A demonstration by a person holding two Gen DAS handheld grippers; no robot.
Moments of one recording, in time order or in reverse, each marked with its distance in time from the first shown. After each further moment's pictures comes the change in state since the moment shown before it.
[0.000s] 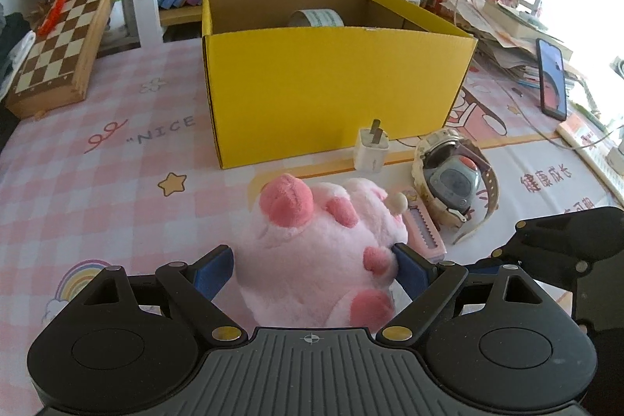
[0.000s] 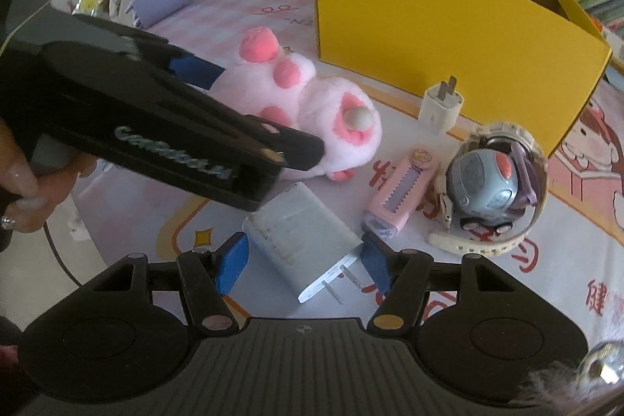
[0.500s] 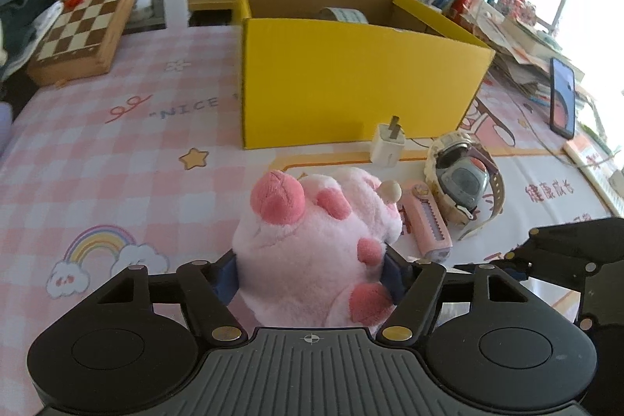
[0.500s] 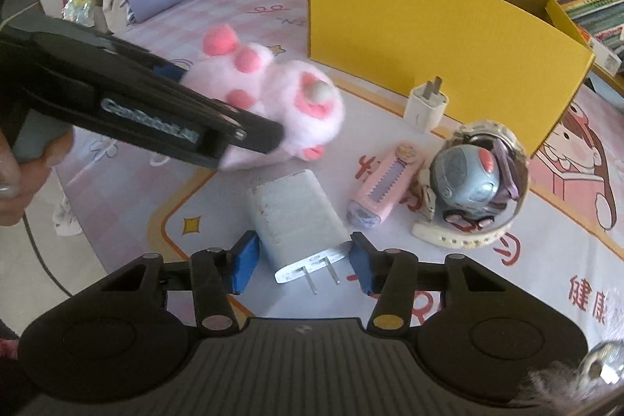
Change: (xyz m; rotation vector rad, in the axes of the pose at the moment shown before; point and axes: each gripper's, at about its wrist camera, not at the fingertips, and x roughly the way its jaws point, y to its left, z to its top) left arm -0.014 0.013 -0.012 -0.099 -0.008 0.011; right arm -0.004 -0.001 -0.009 -0.012 -0.010 -0.054
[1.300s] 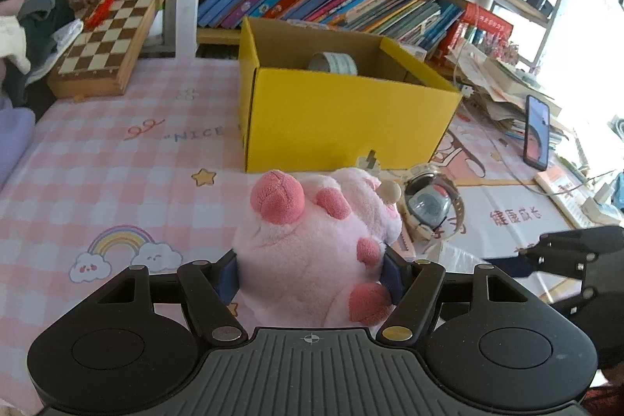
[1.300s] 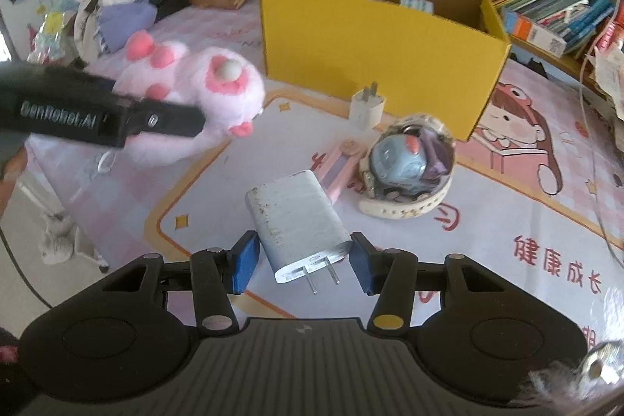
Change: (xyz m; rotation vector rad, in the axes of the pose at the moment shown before) left arm -0.049 -0.002 -0.007 -0.017 -0.113 -0.040; right arm -0.051 -0.007 -0.009 0.103 -0.047 -0.090
